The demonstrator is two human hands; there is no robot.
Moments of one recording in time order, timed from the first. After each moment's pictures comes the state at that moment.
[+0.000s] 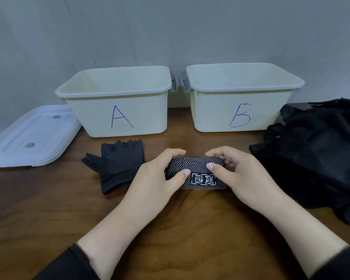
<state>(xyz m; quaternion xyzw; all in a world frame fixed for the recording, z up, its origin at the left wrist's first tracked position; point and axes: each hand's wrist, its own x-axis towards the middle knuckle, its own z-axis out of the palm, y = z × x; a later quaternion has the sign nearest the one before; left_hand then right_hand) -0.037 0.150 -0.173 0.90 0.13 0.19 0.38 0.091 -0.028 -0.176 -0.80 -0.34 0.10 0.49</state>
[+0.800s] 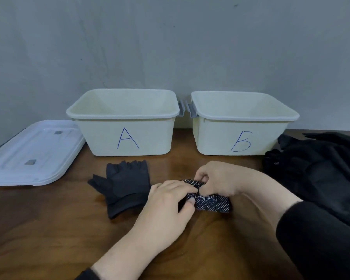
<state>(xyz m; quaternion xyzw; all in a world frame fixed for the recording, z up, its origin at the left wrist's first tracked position) -0.030 0.157 -0.187 0.93 0.05 0.21 0.29 0.128 0.044 -0.129 -0.86 -0.41 0.27 0.13</state>
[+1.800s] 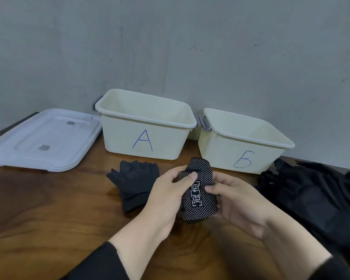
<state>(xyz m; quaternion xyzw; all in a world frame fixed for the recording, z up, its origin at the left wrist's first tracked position) -0.039 0.170 -0.155 0.52 0.14 0.17 0.83 0.052 0.025 -0.116 -0.64 -0.19 0.41 0.63</state>
